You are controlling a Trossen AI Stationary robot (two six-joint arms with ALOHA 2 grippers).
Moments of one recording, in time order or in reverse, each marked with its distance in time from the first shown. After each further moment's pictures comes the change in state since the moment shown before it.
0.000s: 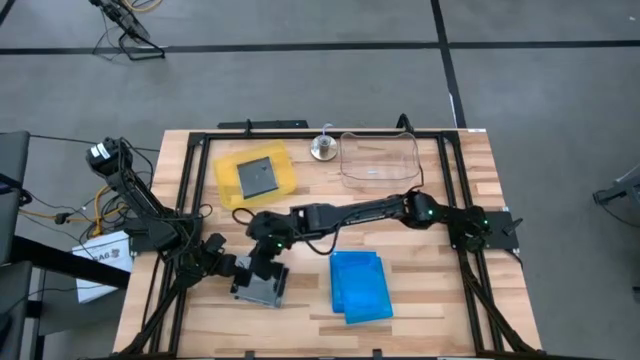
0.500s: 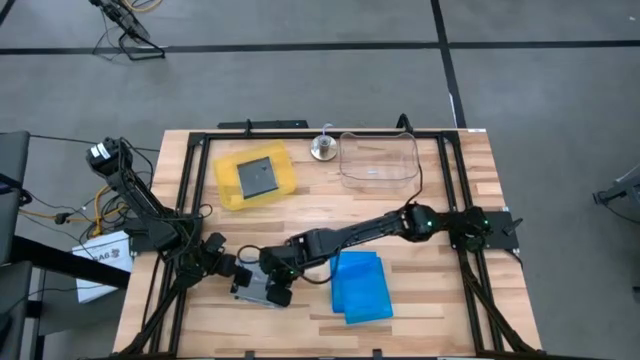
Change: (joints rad) left arm 0.000 0.000 0.000 -0.008 -0.018 0.018; right arm 0.101 0.046 -0.008 -0.226 0.022 0.021
